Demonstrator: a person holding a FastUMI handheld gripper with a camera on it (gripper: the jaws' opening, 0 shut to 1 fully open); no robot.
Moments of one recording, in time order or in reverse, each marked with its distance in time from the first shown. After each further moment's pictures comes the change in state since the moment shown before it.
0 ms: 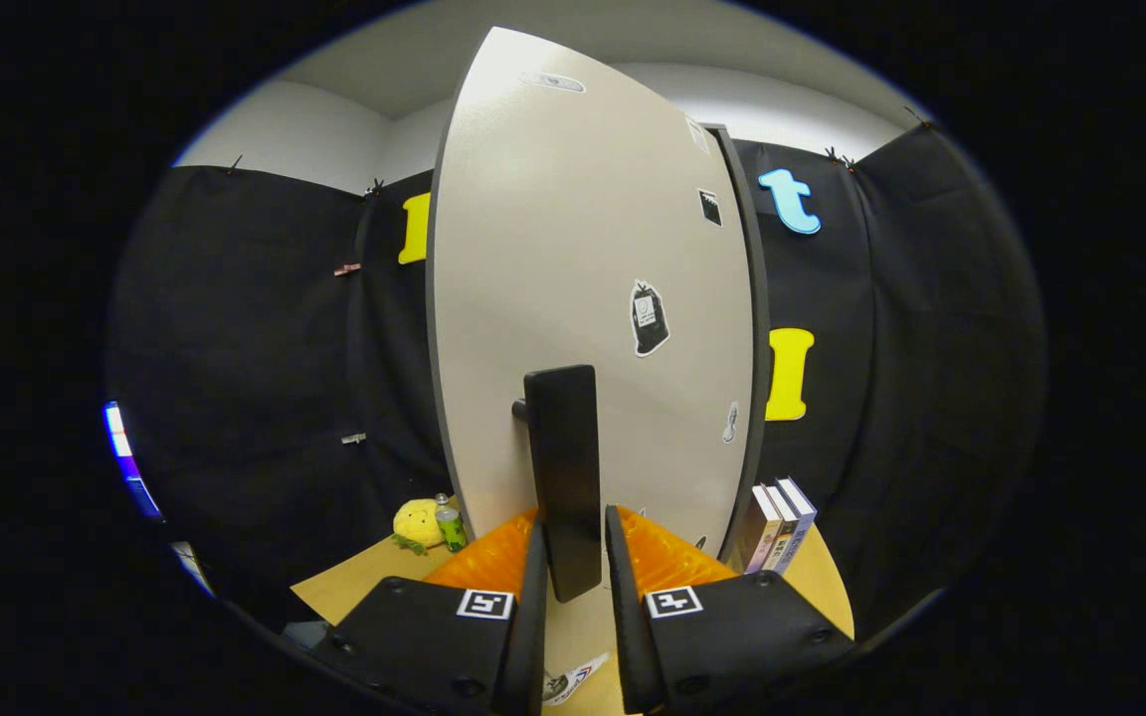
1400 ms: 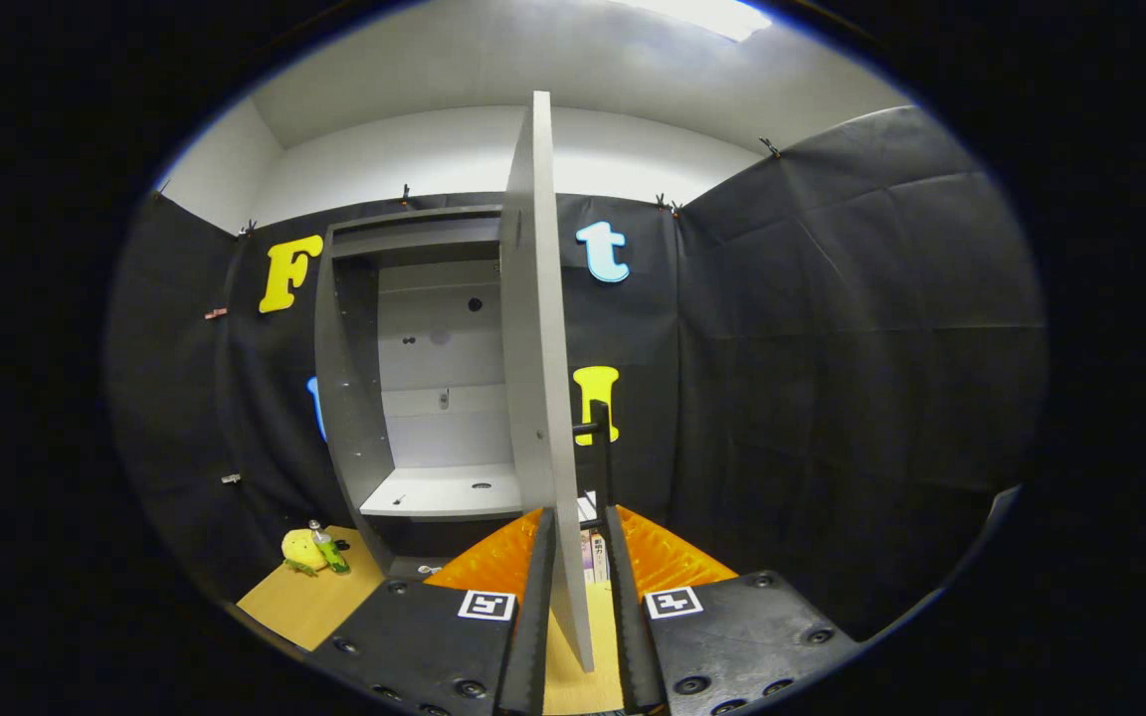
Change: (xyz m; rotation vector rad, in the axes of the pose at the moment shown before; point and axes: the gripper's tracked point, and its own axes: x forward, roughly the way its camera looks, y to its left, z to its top) arm -0.148 -0.119 0.032 0.034 -0.154 -0.446
